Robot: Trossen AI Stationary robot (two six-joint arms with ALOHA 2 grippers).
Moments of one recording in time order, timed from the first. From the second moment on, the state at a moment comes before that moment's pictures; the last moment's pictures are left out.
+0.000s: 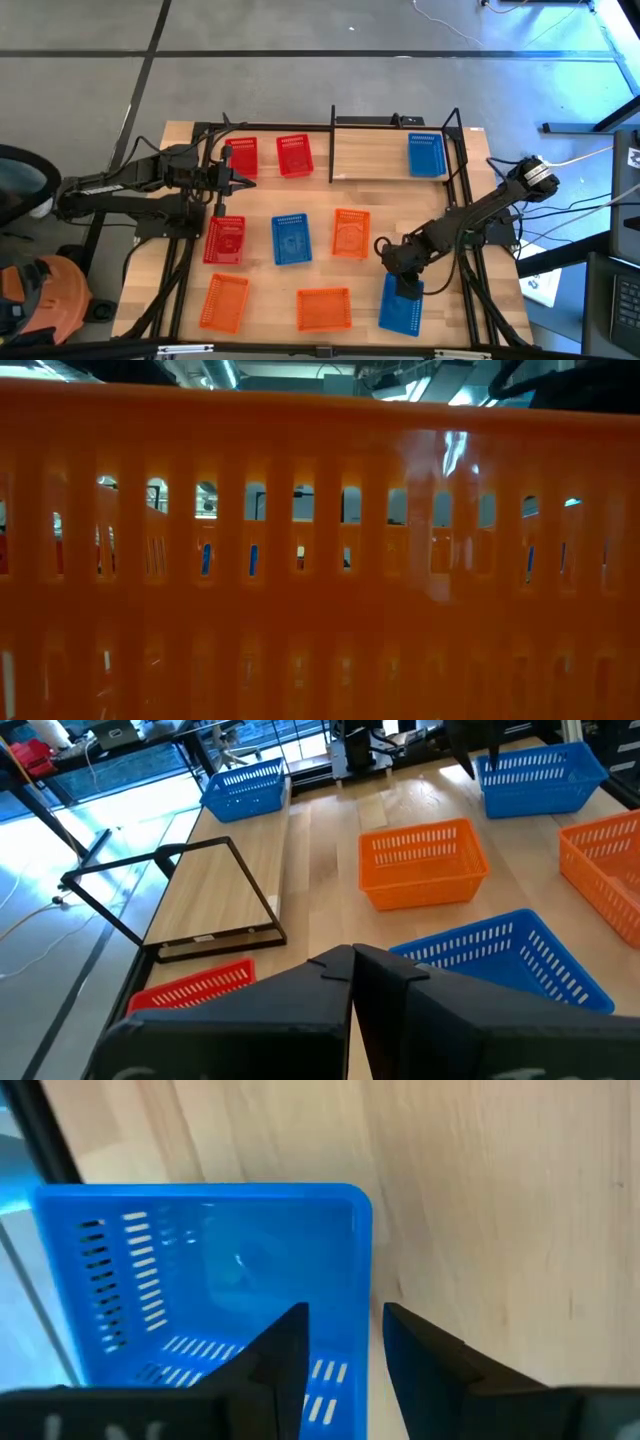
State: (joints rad) left arm 0.19 0.58 0.69 -0.44 0.05 0.29; right arm 0.52 1.49 0.91 -0.74 -0.22 0.79
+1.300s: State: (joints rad) left arm 0.19 0.58 0.69 -0.43 0.09 0.29; right arm -0.12 1.49 1.60 -1.57 0.03 -0.06
